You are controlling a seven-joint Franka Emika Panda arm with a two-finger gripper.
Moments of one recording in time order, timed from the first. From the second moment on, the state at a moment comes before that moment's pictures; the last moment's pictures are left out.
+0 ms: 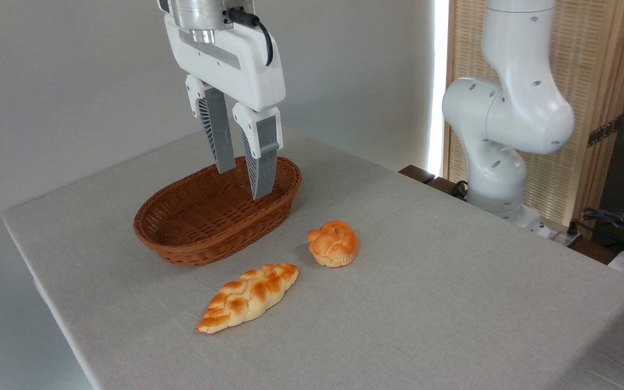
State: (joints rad) arm -0.01 -0.06 -0.03 -1.64 -0.06 1.62 0.77
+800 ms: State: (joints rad) arm -0.01 -0.05 -0.01 -1.62 -0.06 1.62 0.77
